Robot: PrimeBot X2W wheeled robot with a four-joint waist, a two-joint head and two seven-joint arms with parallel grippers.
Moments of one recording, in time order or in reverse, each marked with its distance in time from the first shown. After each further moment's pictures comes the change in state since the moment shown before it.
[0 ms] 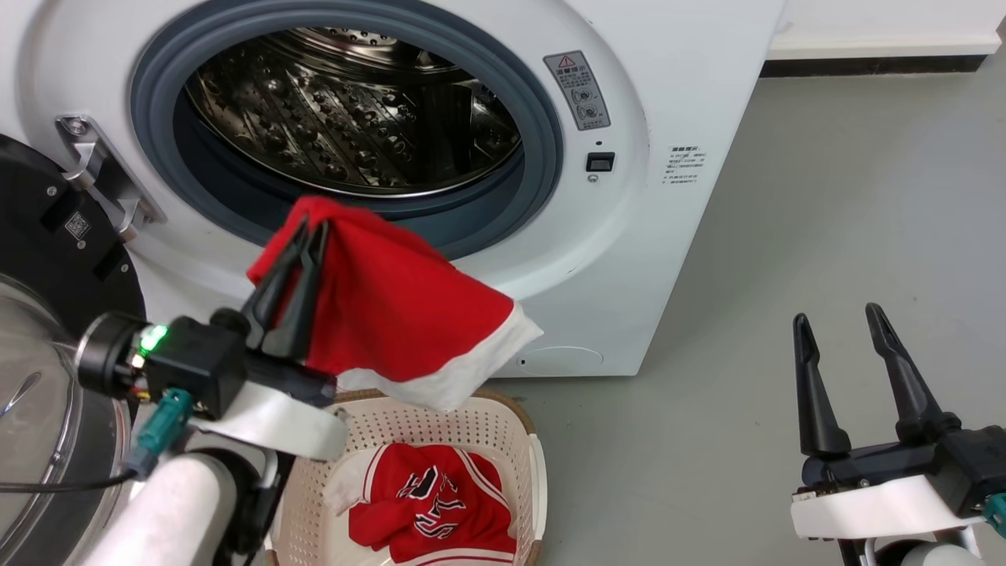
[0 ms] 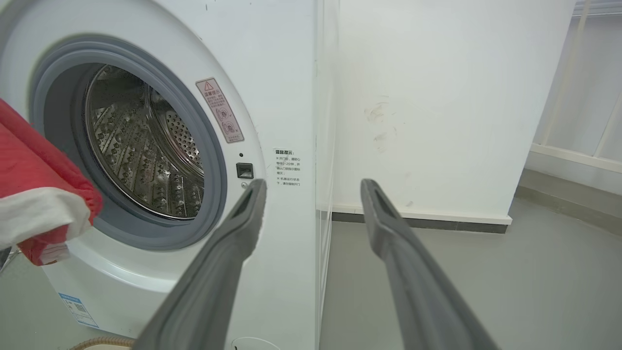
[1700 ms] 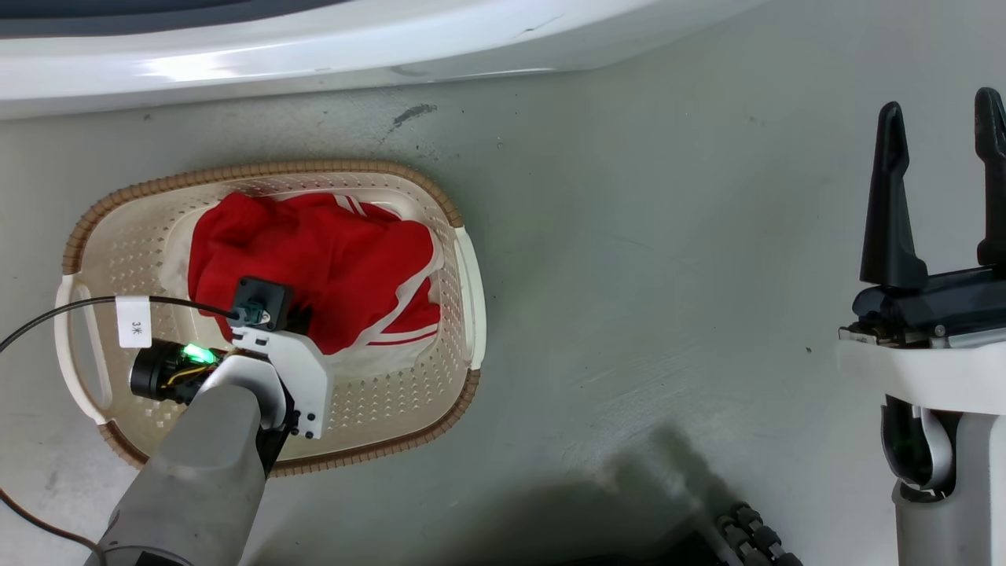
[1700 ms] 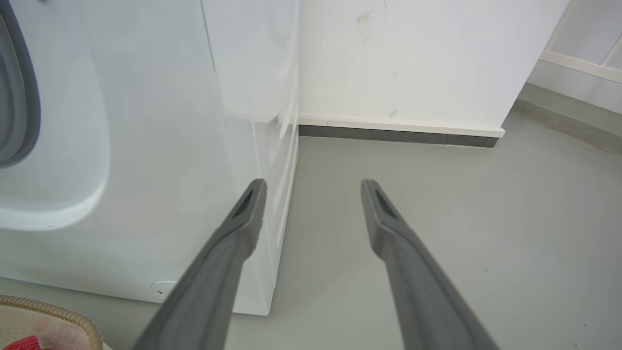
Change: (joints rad) left arm -0.498 -0.256 -0.171 1.421 -0.025 -0.245 -0.103; right arm -0.316 0.000 -0.032 -0.090 0.027 0.000 0.000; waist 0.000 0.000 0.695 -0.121
